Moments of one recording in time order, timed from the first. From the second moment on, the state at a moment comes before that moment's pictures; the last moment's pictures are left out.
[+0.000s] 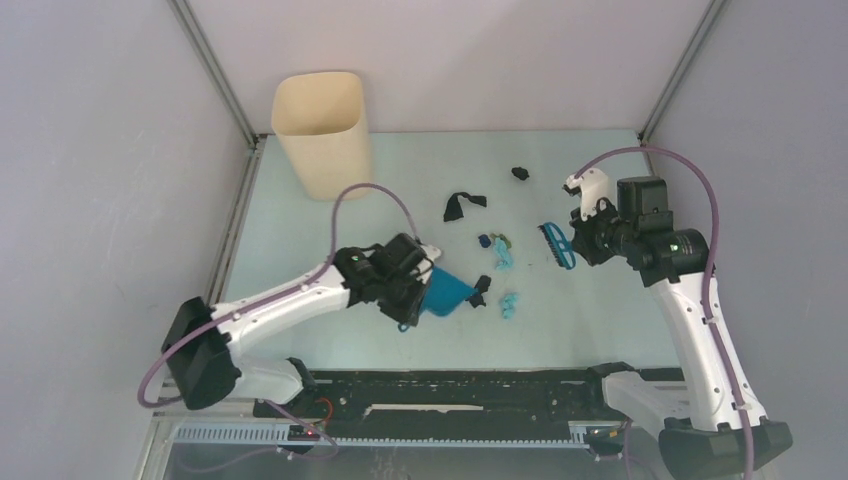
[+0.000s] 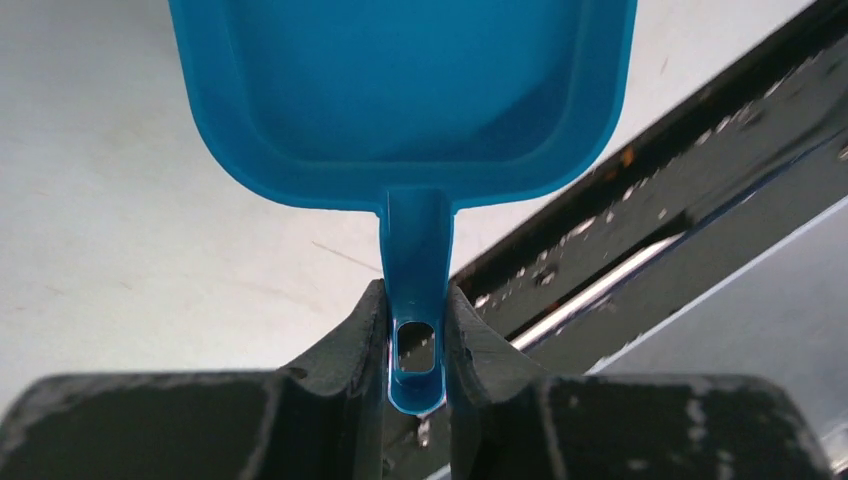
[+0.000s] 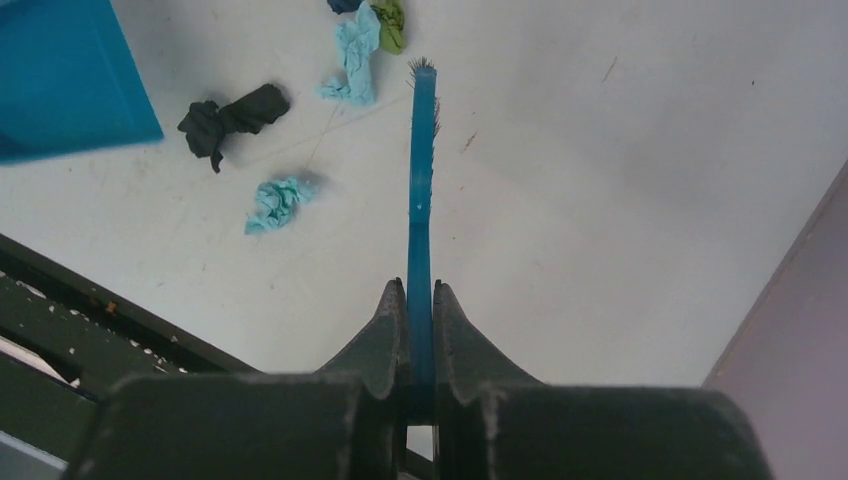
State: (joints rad) left arm -0.87 1.29 0.98 -0.78 0.11 -0.35; right arm 0.15 1.01 1.24 -1.02 -0.21 -0.34
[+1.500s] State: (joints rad) left arm -1.32 1.30 0.57 -0.35 -0.31 -0.54; right arm 0.12 0.74 0.88 -0.80 -0.36 -0.19
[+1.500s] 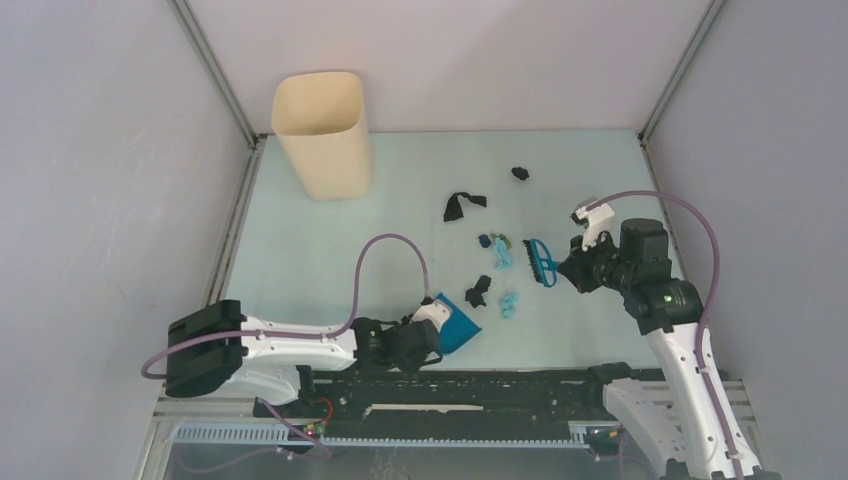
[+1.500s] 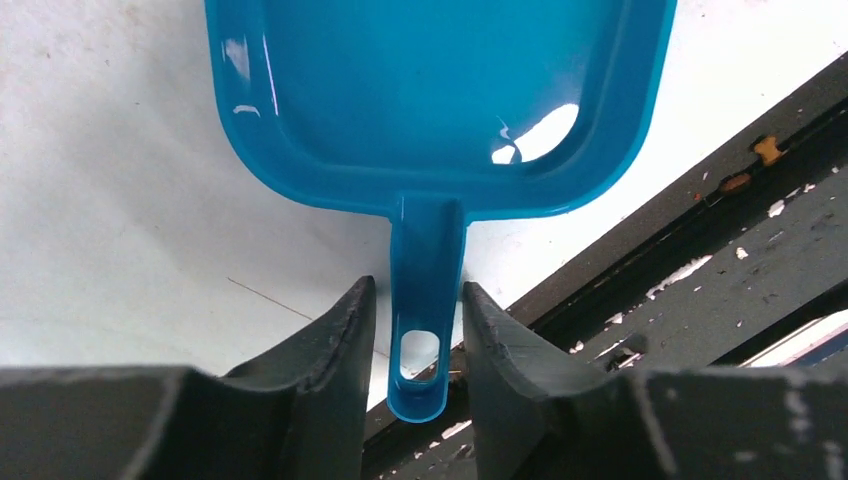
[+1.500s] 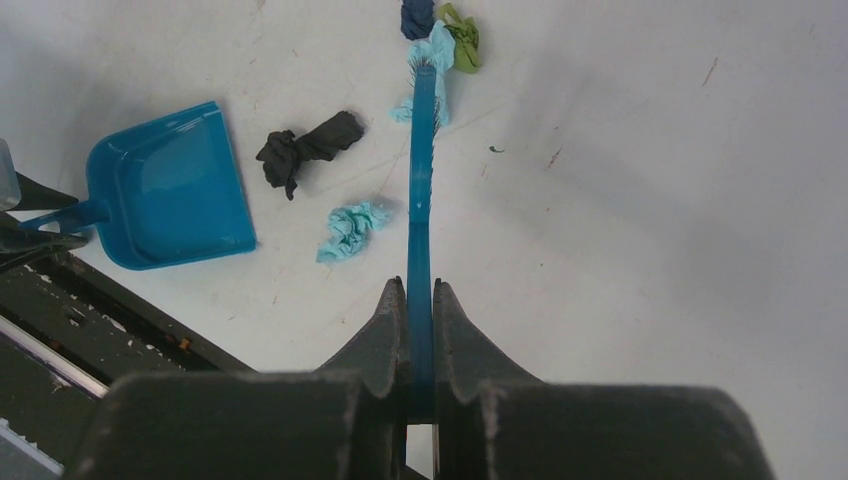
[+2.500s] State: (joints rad) left arm -1.28 1.40 0.93 -0.82 -0.07 -0.49; right arm 0.48 1.47 1.30 -0.72 0.21 -0.38
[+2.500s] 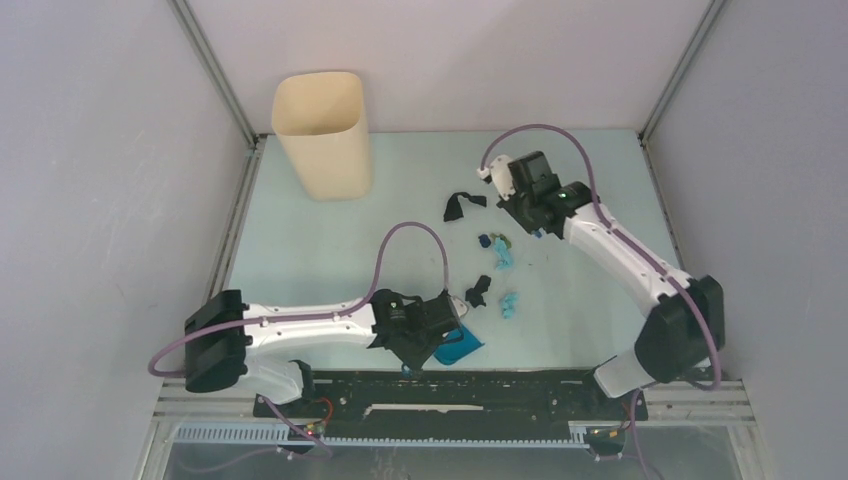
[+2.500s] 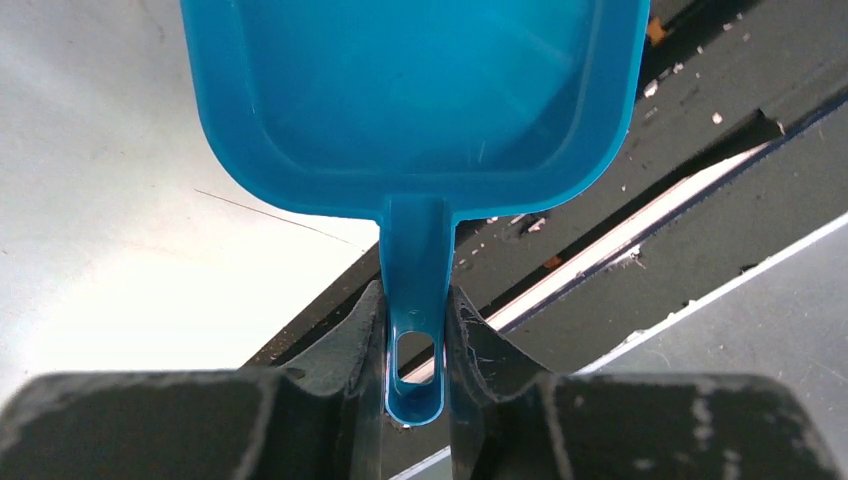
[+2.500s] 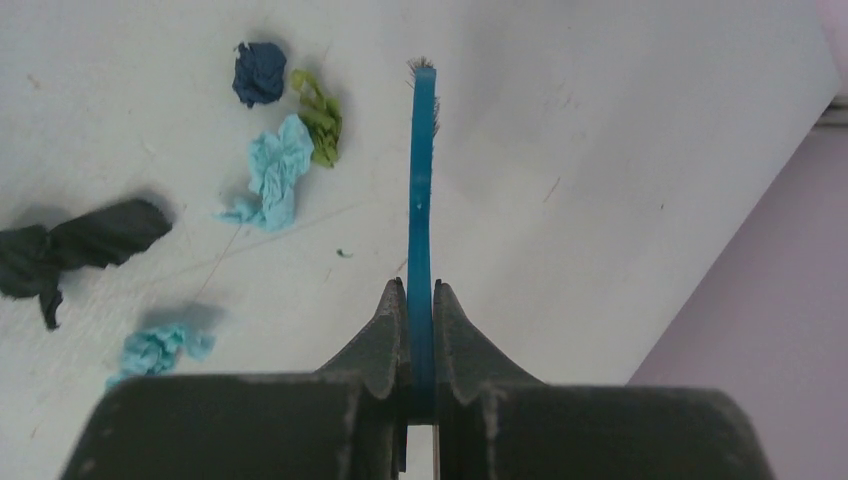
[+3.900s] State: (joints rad) left arm -1.14 1.55 0.99 -0.60 -0.10 -0.41; right arm 0.65 1.74 1.52 -1.04 -0.43 -0.25
